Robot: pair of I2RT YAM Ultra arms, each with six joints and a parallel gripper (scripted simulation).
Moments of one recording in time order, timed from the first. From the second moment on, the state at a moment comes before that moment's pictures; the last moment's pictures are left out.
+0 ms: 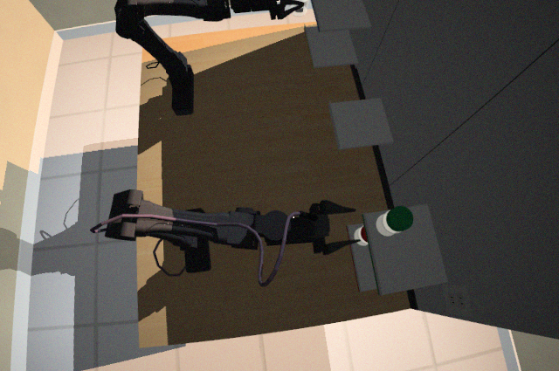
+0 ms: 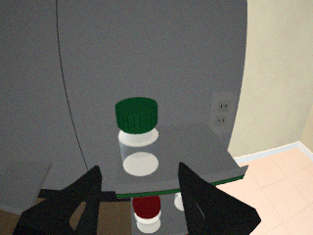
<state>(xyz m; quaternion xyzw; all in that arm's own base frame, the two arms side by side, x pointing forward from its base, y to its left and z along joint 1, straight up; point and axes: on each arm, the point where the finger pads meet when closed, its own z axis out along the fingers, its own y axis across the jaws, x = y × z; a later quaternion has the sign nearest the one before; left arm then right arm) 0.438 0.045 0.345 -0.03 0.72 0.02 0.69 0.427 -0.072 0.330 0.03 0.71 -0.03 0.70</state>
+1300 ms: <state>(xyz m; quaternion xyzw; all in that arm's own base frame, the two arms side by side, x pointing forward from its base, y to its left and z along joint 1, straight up) 0.439 0.046 0.128 -0.03 0.74 0.02 0.67 0.358 -0.137 0.195 0.04 0.79 -0.03 0.61</state>
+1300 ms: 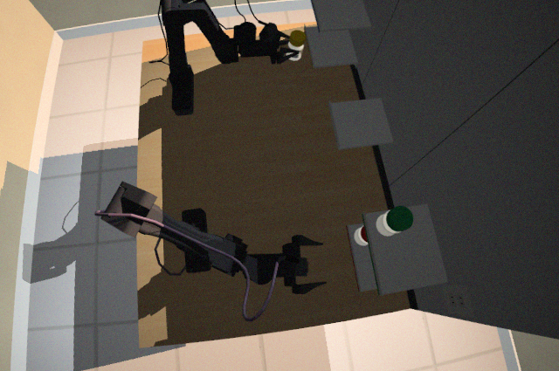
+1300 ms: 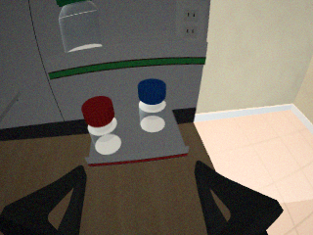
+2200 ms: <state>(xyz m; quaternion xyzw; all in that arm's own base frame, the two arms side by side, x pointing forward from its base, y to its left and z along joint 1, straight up) 0.466 0.048 0.128 -0.03 0.72 0.02 0.69 0.358 -0.136 0.195 0.04 0.79 -0.03 0.61</state>
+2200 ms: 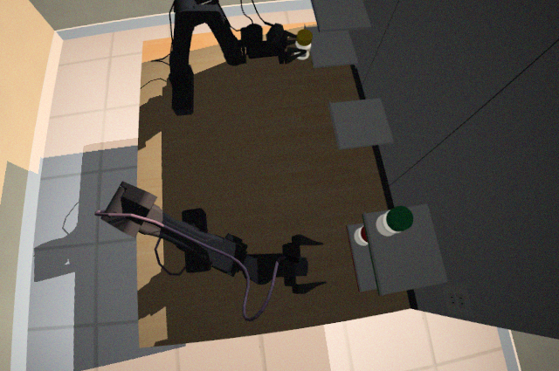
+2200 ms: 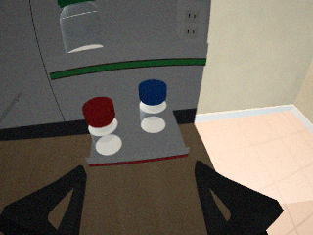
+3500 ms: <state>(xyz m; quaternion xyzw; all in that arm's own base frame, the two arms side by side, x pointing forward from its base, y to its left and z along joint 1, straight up) 0.536 0.052 0.144 -0.03 0.71 0.02 0.70 0.358 -0.136 0.195 0.04 0.79 -0.03 0.61</state>
